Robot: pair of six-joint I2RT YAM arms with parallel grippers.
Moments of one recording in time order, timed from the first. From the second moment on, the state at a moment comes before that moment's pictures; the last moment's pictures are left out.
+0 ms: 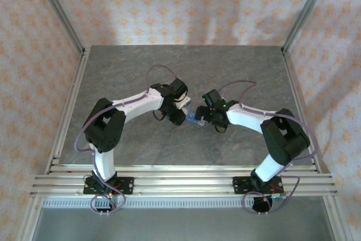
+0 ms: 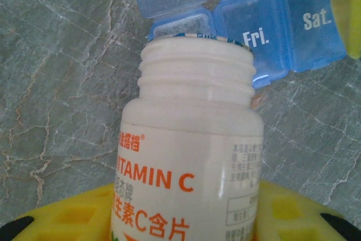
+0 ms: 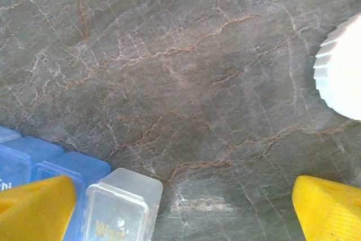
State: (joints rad) left arm -0.64 1.88 1.35 -0.83 0.11 -0.04; right arm 0.58 1.62 0.87 -0.40 0.05 0.78
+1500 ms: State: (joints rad) left arm -0.66 1.98 1.51 -0.99 0.05 -0.02; right arm 0.58 1.62 0.87 -0.40 0.05 0.79
